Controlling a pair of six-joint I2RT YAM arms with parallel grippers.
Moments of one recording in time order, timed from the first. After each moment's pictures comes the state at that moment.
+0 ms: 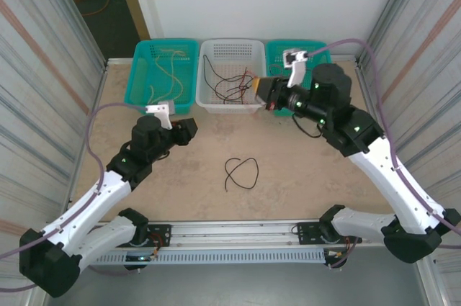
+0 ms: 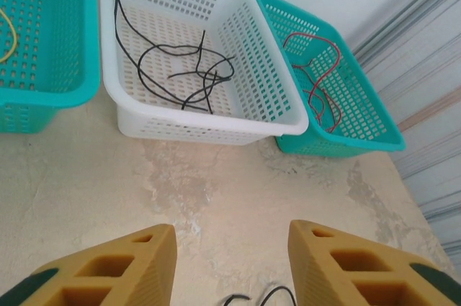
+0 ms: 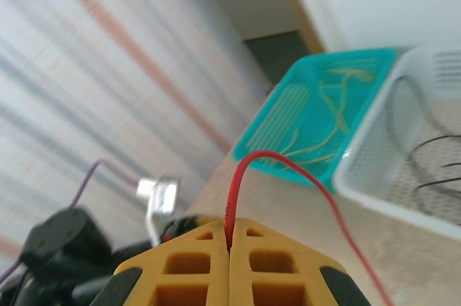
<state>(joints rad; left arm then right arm) -0.52 0.91 0.68 -0.14 0.03 -0.57 0.62 1.13 1.47 -0.51 -0.18 0.57</state>
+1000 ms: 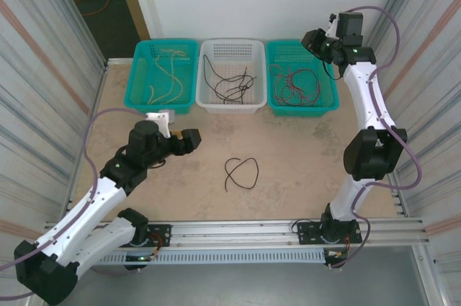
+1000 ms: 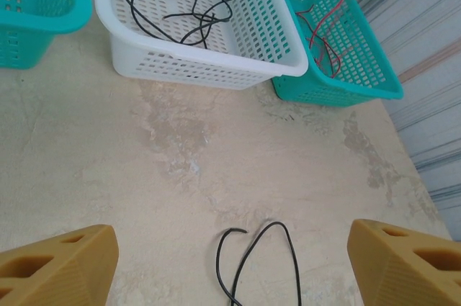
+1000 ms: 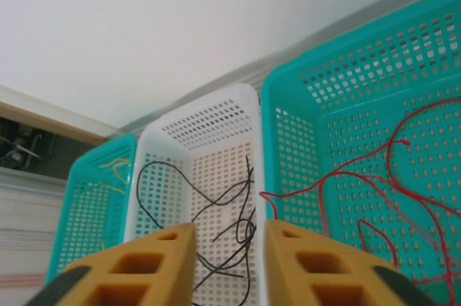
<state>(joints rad) -0.52 0.83 0.68 -0.32 0.12 -0.56 0.02 1.82 1.89 -0.59 -0.33 0.58</state>
